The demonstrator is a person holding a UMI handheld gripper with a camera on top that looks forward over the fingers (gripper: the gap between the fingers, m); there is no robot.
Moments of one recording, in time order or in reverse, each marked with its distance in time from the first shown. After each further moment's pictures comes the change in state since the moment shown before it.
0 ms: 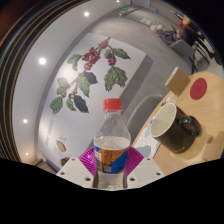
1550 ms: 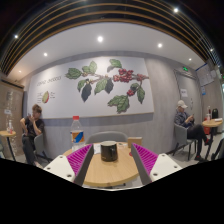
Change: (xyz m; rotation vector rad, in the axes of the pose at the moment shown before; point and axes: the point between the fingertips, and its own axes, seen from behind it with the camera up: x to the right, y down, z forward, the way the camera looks) arm 0.047 -0.110 -0.290 0.111 0.149 -0.927
